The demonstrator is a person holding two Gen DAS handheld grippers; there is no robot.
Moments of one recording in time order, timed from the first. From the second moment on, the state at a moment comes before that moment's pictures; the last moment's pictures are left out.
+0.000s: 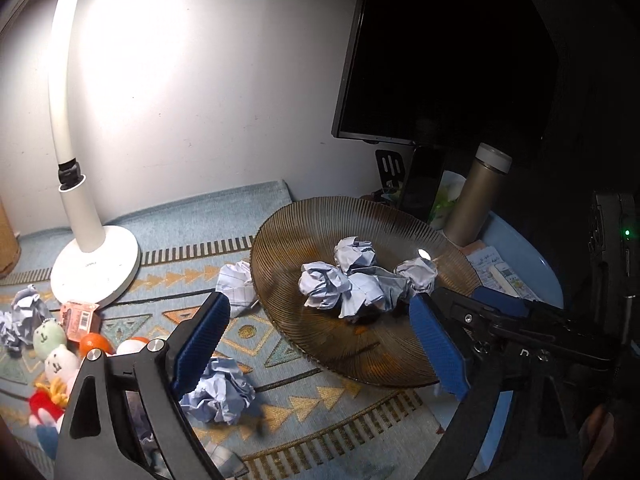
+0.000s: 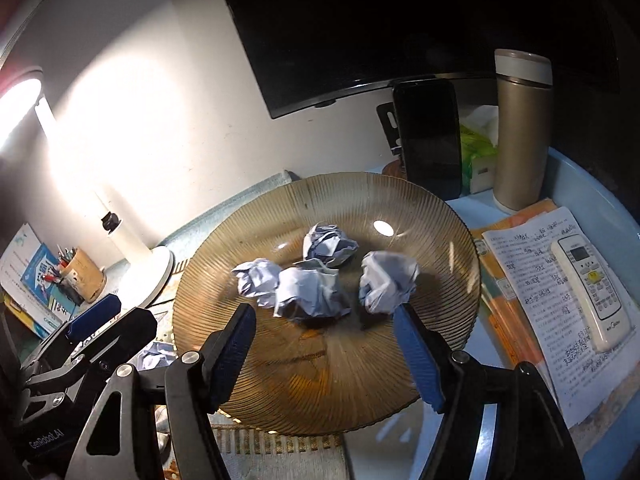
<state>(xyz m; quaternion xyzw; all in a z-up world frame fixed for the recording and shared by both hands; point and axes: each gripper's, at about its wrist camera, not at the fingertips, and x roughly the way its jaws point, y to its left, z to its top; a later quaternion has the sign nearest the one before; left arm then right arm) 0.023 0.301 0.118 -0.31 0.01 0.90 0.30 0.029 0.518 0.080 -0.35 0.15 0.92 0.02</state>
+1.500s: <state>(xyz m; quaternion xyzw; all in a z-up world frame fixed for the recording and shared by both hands) 0.081 0.035 0.037 -0.30 -0.13 0.94 0.11 0.071 0.304 0.019 -0.32 0.01 0.94 -0.08</state>
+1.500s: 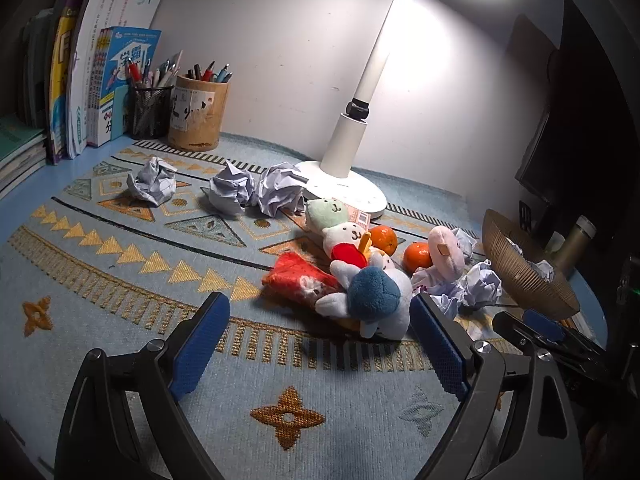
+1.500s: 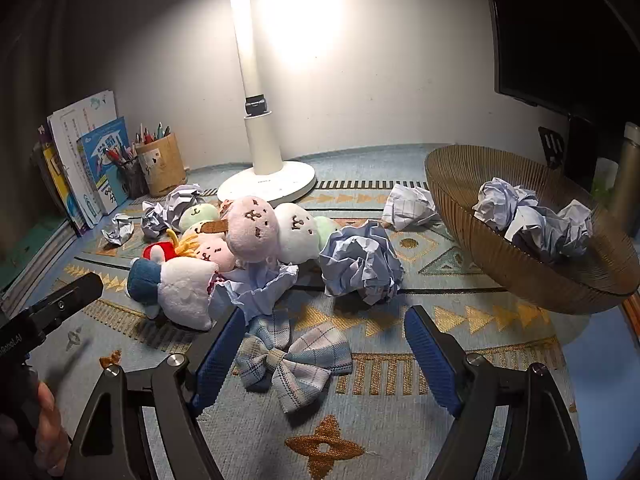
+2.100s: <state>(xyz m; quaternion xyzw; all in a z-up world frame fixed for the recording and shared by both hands) -0.009 -0.088 0.059 -0.36 -0.10 0.93 0.01 -0.023 0.192 0.080 -0.39 0.04 0.89 -0.23</state>
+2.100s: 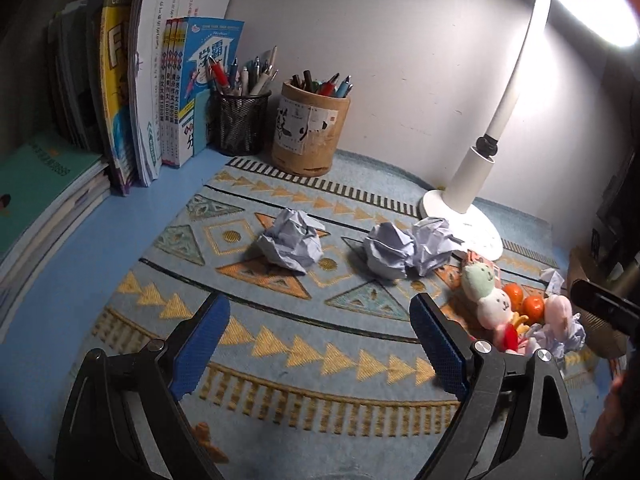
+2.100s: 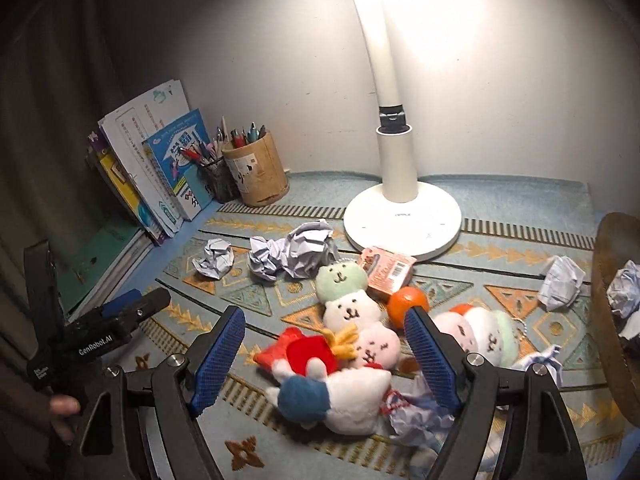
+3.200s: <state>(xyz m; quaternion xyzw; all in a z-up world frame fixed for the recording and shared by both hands) -0.099 -0.097 0.033 -0.42 -0.09 0.90 0.04 -0.161 0.110 0.031 -0.52 0.03 0.83 -0.20</state>
